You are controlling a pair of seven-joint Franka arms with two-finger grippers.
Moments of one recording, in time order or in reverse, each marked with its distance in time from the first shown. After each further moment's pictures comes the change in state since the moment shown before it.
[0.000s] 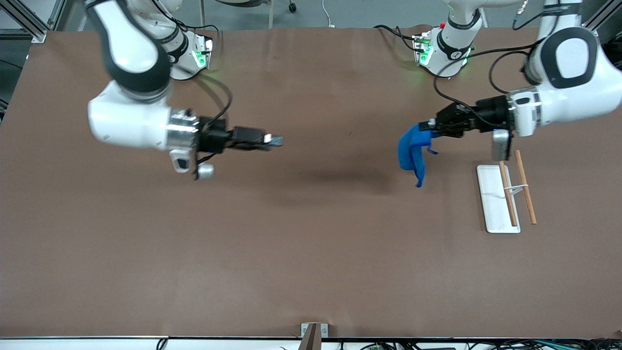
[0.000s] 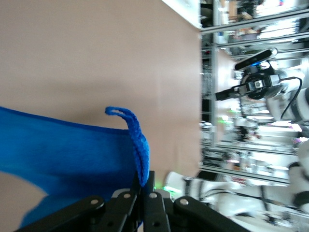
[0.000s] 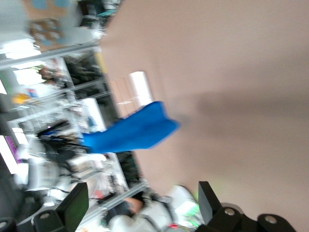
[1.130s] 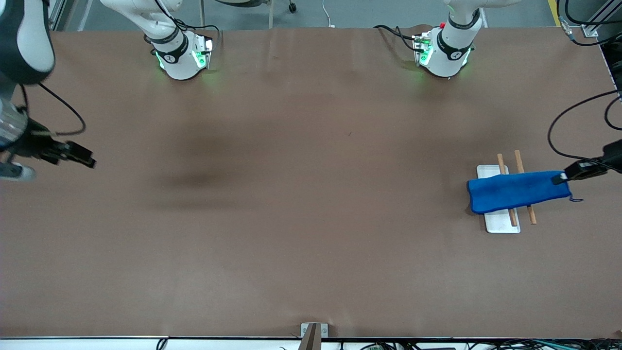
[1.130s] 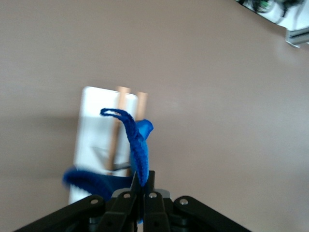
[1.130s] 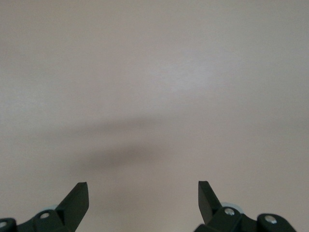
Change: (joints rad) left arm 0.007 0.368 0.473 0.363 0.412 0.073 0.073; right arm 0.092 -0.249 -0.511 0.063 -1.040 -0.213 0.008
